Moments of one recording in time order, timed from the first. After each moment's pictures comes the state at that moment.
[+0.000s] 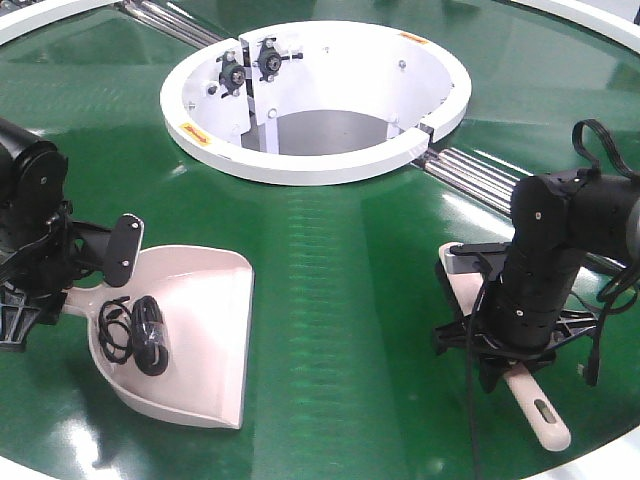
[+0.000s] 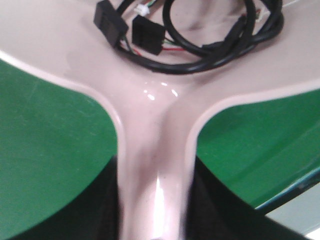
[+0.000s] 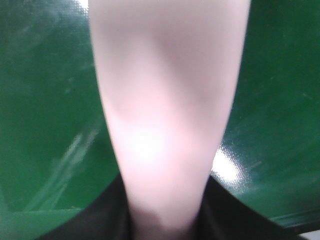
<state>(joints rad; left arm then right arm) -0.22 1.73 -1.25 0.32 1.12 1.20 0.26 1.76 -1.12 0.01 1.12 0.16</state>
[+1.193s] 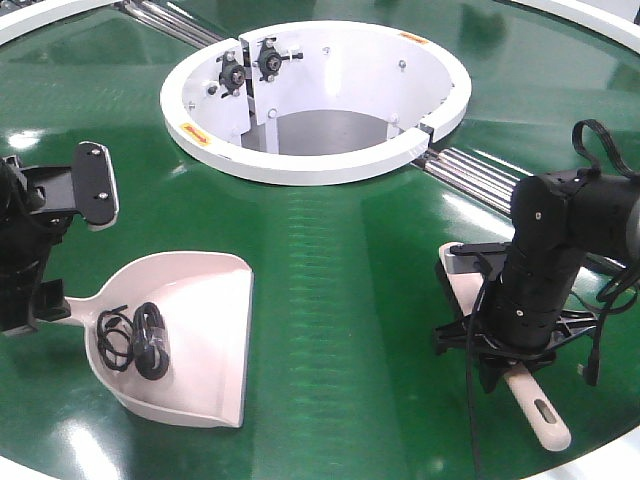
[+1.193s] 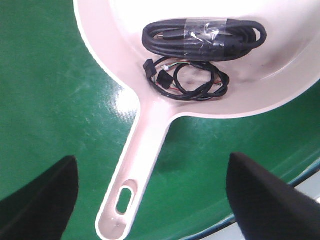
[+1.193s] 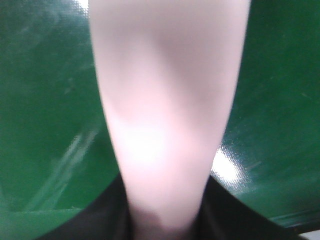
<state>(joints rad) -0.22 1.48 -1.25 0.11 1.16 1.01 0.26 1.76 -1.12 0.01 1.12 0.16</state>
